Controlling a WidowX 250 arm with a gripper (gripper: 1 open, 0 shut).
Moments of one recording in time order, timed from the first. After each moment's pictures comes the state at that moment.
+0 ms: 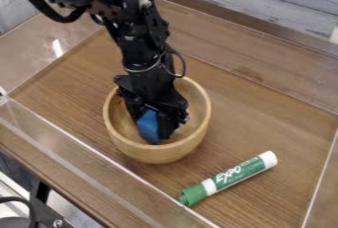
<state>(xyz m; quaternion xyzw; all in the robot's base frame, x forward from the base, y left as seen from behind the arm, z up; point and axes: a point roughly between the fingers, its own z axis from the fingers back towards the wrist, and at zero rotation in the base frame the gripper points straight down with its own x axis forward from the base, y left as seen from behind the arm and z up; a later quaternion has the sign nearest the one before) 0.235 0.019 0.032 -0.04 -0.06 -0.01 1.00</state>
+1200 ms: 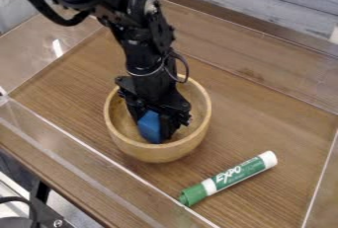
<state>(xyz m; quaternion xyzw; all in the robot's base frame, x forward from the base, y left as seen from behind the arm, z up) 0.228 0.016 0.030 -0.03 -0.04 0.00 1.00</state>
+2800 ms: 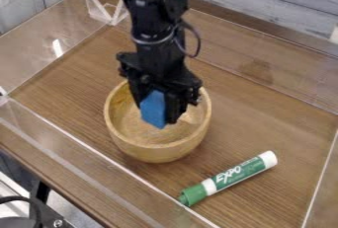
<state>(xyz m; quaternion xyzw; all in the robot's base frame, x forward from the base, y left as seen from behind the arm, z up) 0.230 0.000 0.077 -0.02 -0.04 -0.01 1.00</state>
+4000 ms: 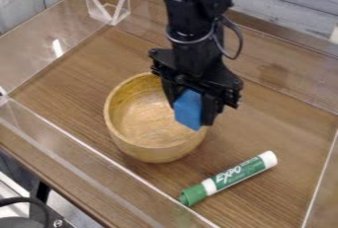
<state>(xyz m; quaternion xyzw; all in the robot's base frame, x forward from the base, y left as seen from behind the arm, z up) 0.236 -0.041 0.090 -0.03 -0.08 -0.03 1.00</state>
